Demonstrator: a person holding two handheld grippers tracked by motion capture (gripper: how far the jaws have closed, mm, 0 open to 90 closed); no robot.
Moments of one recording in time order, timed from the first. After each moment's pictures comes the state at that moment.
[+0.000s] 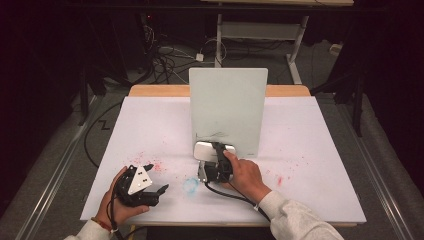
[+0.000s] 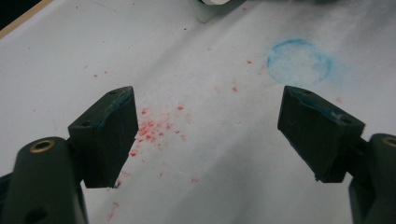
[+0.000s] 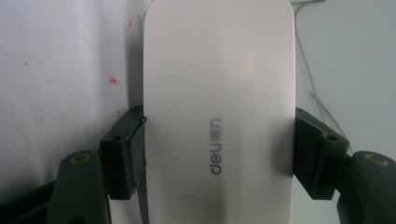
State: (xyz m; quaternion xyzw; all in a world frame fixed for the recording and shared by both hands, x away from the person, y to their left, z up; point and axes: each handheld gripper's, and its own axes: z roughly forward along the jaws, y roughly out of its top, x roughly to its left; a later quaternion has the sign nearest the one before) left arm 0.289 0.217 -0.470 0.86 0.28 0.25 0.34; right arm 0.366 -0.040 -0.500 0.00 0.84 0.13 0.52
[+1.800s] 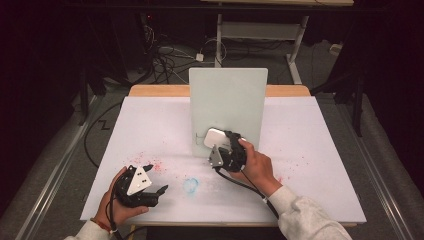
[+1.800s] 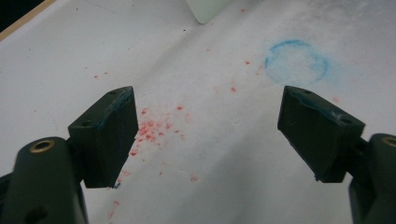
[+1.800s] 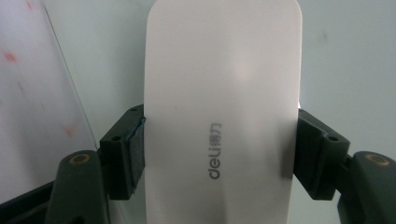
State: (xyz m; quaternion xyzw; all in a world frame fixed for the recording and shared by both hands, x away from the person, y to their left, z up) left arm 0.287 0.218 -0.469 0.86 0.27 0.25 0.35; right arm 0.381 -0.063 -0.462 0.07 0.84 0.17 0.51
